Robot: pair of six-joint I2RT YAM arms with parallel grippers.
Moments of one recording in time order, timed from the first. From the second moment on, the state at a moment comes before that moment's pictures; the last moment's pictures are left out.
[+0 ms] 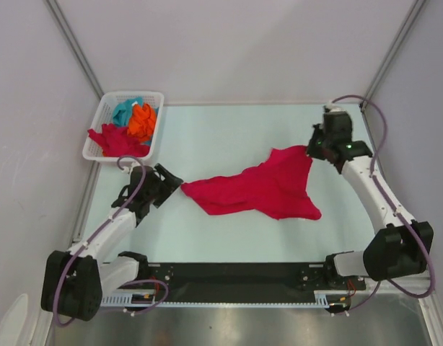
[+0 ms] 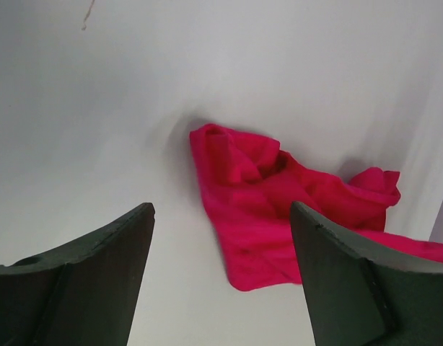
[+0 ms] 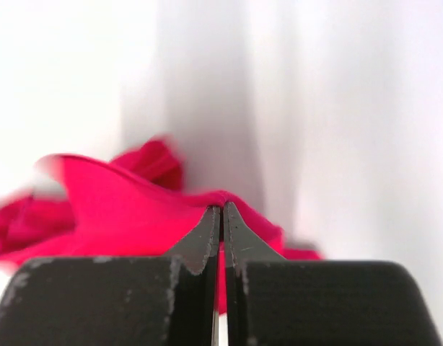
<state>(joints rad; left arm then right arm) -0.20 1.03 0.50 -0.15 0.02 -0.93 0.26 1.34 1.20 -0.58 0.07 0.36</state>
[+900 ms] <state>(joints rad) -0.59 1.31 0.60 -0.03 -0.16 -1.07 -0.41 1.56 1.25 -0.53 0.00 0.34</state>
